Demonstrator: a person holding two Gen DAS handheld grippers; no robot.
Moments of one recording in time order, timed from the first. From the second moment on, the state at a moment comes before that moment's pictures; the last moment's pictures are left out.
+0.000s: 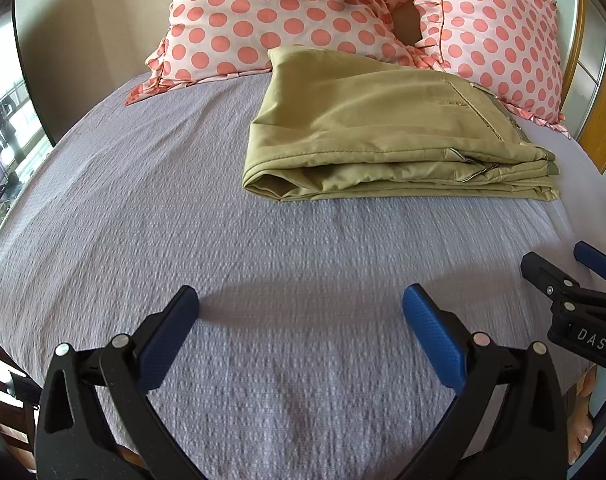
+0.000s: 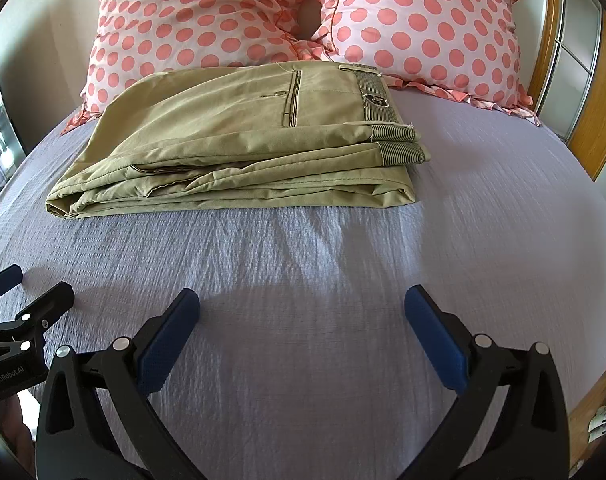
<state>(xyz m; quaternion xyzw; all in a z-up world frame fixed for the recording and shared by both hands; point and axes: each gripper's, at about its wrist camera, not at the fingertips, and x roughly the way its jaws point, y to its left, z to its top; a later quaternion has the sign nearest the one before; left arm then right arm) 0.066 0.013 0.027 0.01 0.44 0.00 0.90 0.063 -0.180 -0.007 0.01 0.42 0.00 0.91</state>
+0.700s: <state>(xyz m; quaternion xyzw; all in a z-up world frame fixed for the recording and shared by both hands) 0.070 0.014 0.028 0.01 0.45 0.00 0.89 0.063 -0.179 -0.007 0.01 0.42 0.00 0.91</state>
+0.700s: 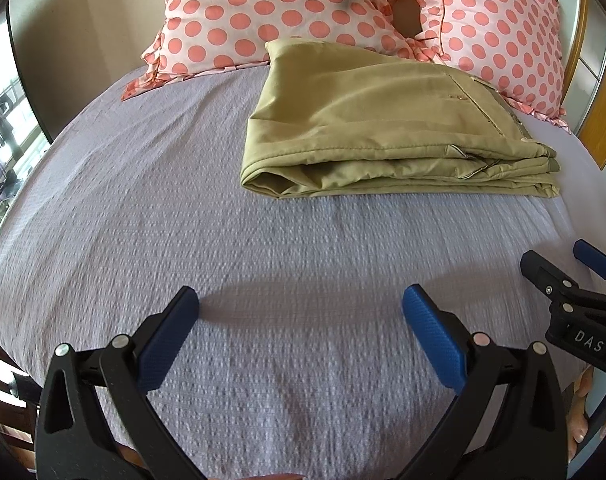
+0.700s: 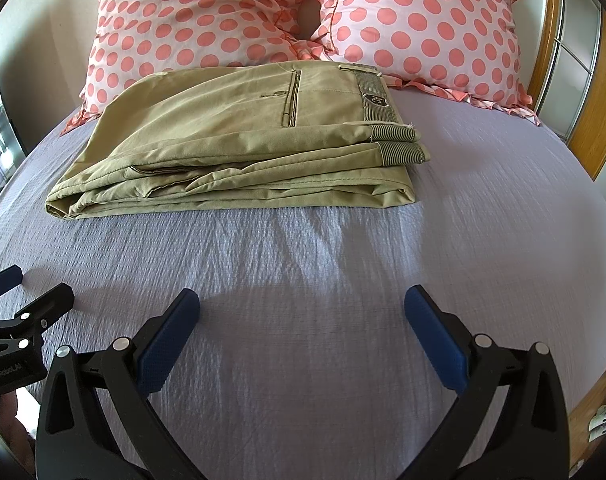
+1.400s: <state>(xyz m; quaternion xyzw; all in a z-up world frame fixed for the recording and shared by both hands) 0.070 0.014 0.028 0.01 0.45 0.00 0.89 0.064 -0.180 -0.007 0.01 0.42 0.00 0.91</state>
